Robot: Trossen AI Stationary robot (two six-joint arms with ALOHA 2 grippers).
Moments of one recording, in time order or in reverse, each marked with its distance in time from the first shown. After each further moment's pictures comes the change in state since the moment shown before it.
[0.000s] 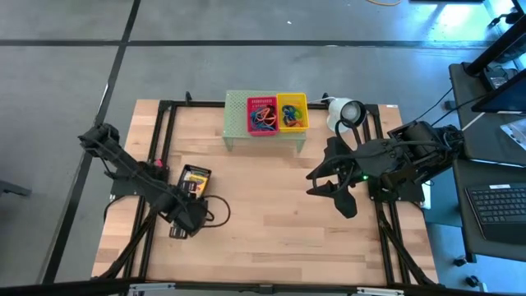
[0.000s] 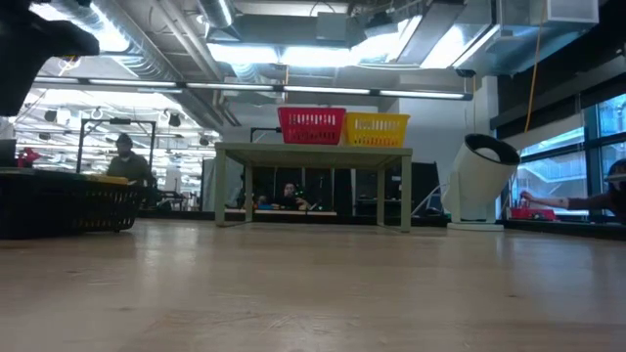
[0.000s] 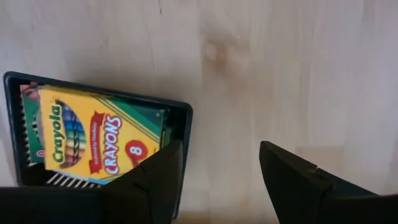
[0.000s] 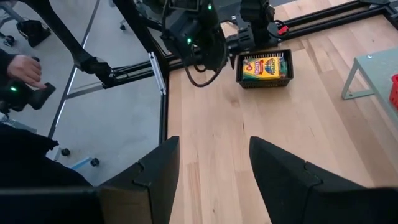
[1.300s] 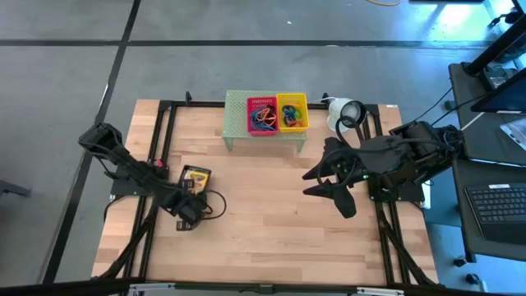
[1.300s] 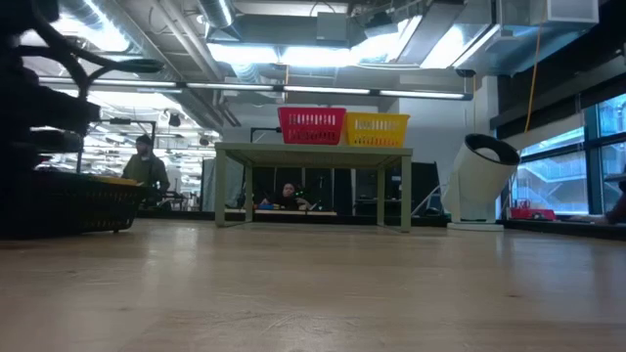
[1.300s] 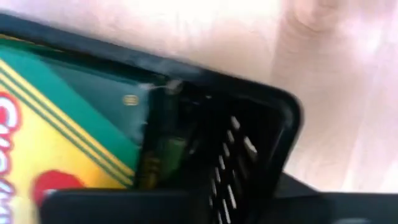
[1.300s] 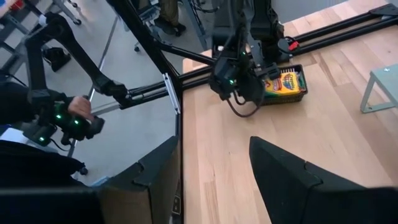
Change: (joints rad) left arm 0.052 -0.002 -0.434 0.432 -0.035 -0.079; right arm 0.000 0.000 0.000 0.090 -0.003 0.037
